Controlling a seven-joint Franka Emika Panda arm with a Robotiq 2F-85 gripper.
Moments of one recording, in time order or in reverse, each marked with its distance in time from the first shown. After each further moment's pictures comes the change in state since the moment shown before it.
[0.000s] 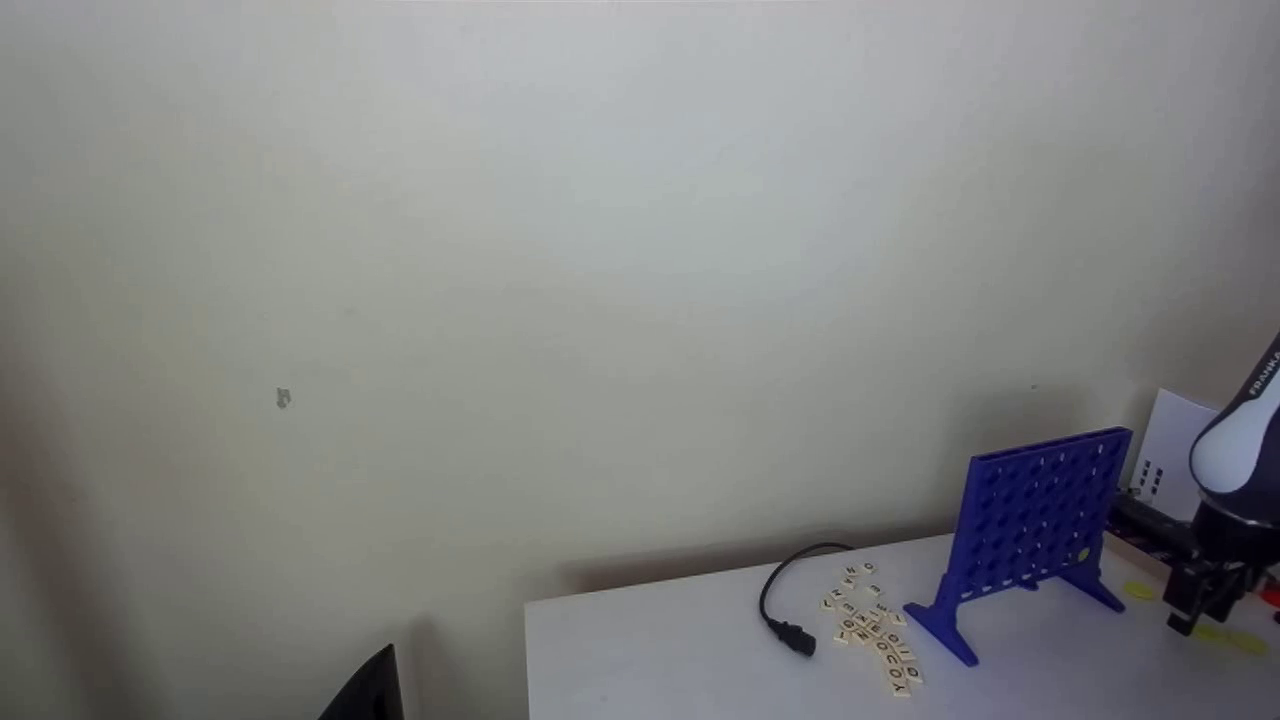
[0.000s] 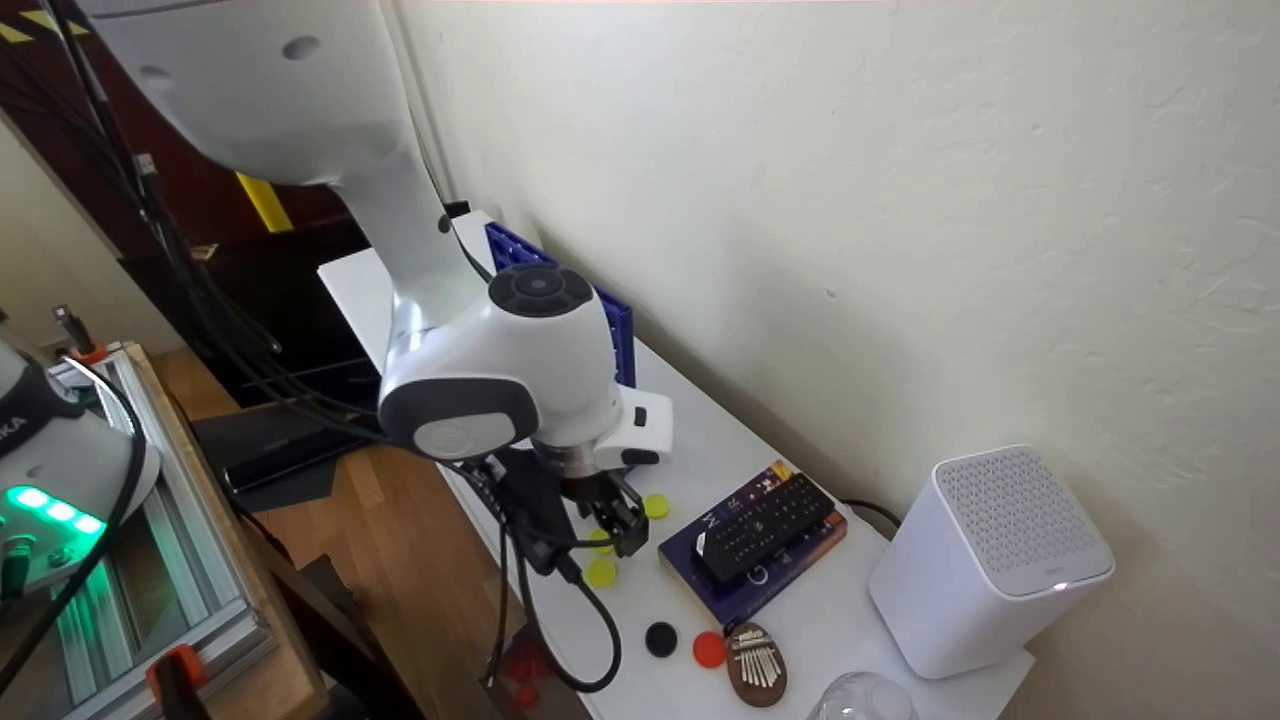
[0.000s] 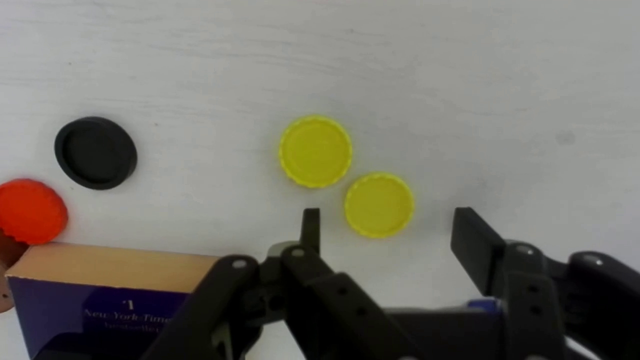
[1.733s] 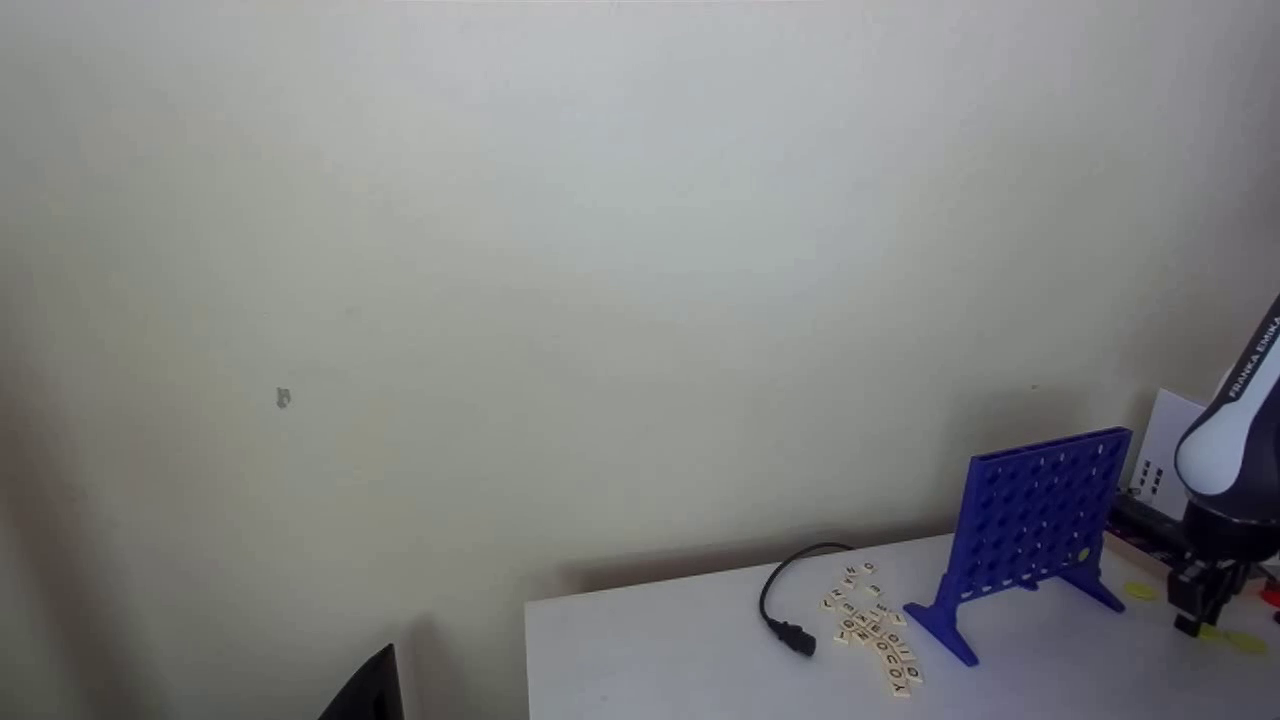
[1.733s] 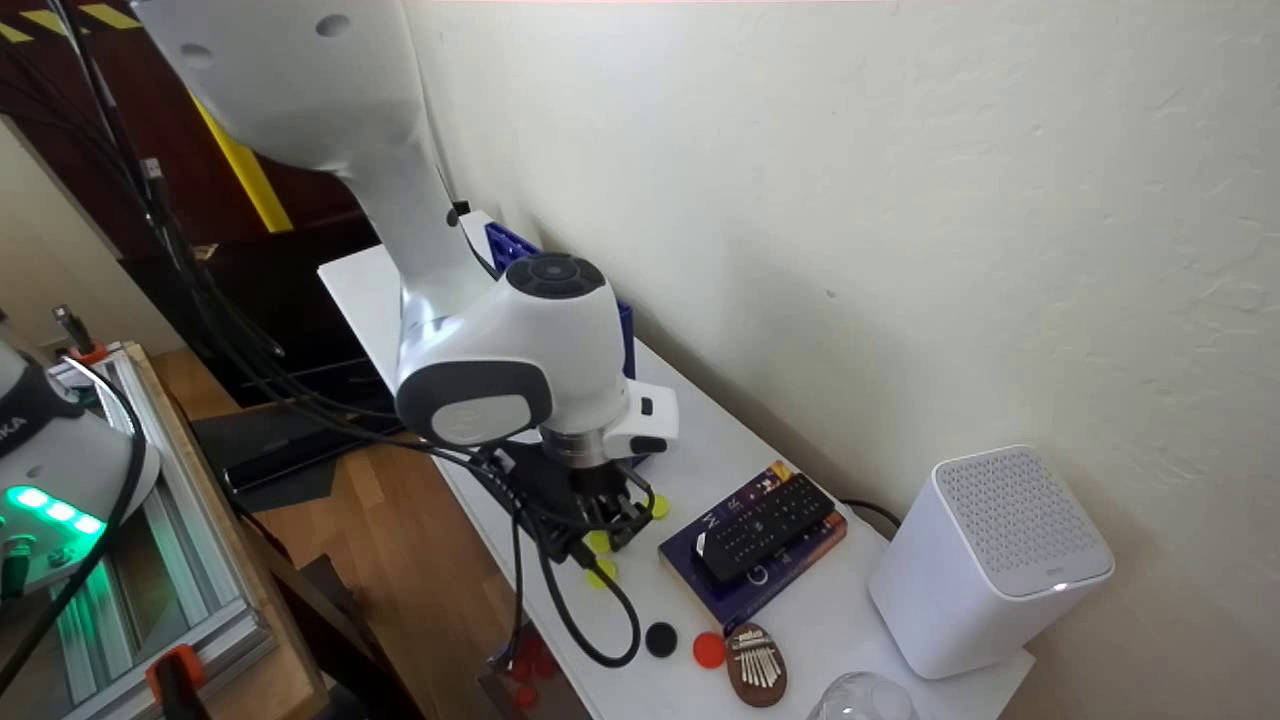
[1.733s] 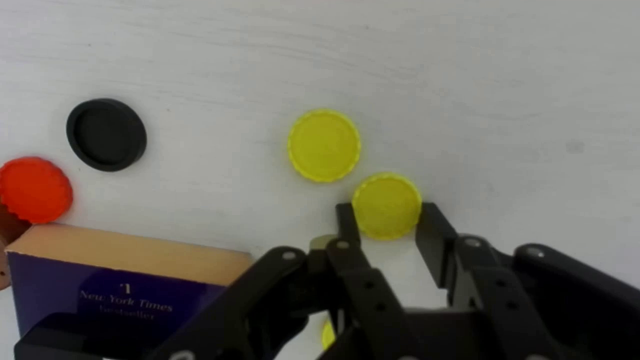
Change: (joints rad) arm 0.105 0.003 -0.074 0.024 0.000 -0.043 0.000
